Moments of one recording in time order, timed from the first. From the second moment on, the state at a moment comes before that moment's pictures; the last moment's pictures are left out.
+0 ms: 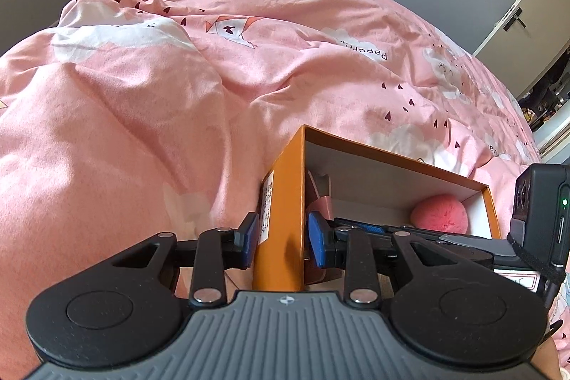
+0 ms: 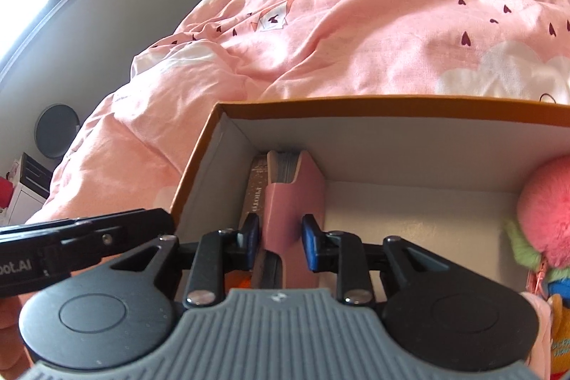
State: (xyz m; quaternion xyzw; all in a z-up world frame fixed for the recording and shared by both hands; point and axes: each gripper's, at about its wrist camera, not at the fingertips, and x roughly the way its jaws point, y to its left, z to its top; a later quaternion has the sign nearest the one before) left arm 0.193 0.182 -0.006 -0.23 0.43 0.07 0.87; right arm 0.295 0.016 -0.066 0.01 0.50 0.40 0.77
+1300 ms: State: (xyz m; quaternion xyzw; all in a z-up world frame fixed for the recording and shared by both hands) left arm 0.115 0.146 0.017 -0.13 0.40 0.06 0.90; right arm 0.183 -0.034 -0.004 -0.18 0.30 0.40 0.85
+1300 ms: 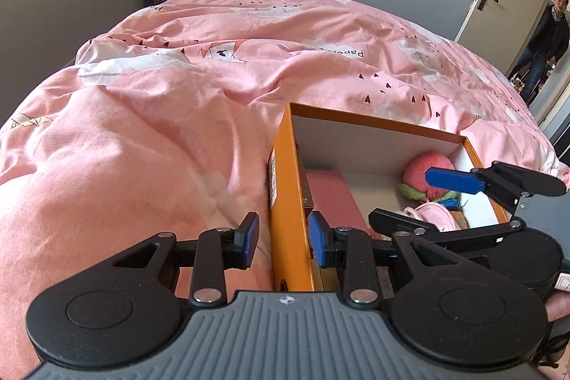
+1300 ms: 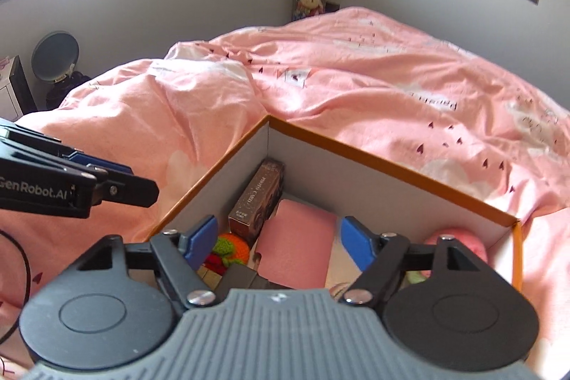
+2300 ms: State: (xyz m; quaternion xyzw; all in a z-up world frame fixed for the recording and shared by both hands) left arm 0.035 0.058 -0.037 0.02 0.47 -0.03 0.88; right arm 0.080 -0.149 -0.061 -0.15 0.39 0.38 0.83
